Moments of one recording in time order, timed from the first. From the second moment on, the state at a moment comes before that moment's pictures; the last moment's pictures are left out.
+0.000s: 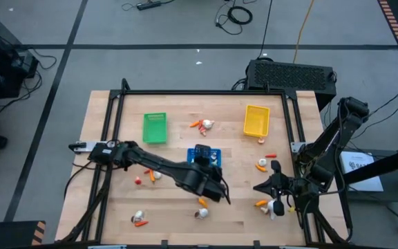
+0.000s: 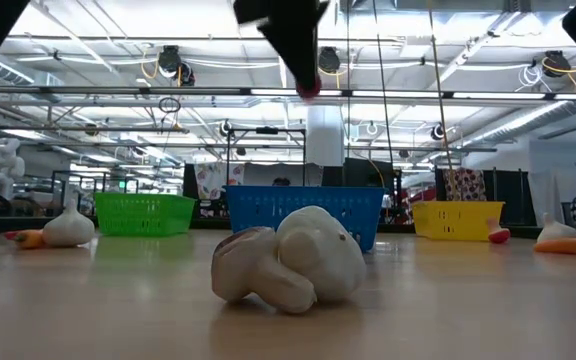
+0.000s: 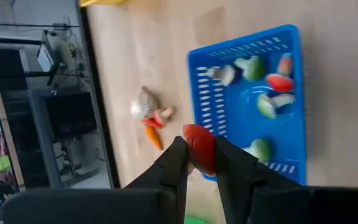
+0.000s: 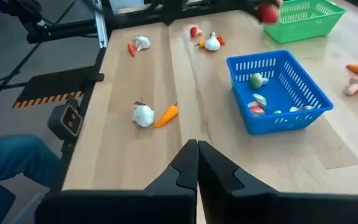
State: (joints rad) left arm -0.35 2.32 2.35 -1.56 -0.70 -0.12; right arm 0.99 1.08 0.66 -0.32 0.84 0.82
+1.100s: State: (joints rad) left arm -0.14 1.69 1.56 -0.95 -0.40 -0.17; right arm 1.05 1.27 0.66 -0.12 0.83 0.93
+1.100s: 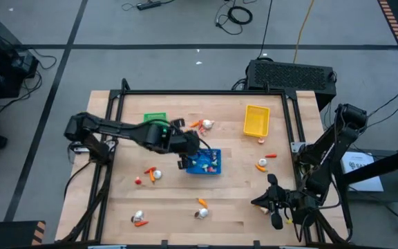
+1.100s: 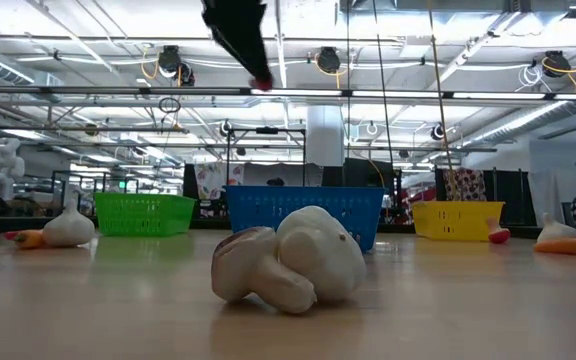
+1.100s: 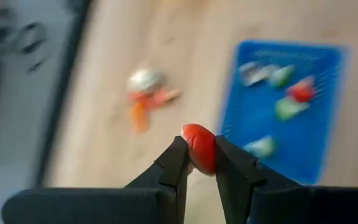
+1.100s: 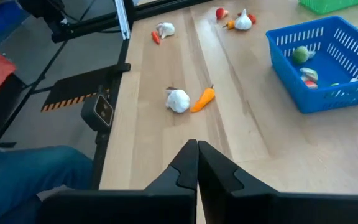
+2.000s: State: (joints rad) left arm -0.15 1.77 1.22 -0.40 -0.23 -0.18; right arm 0.96 1.29 0.66 -0.12 0.84 0.87
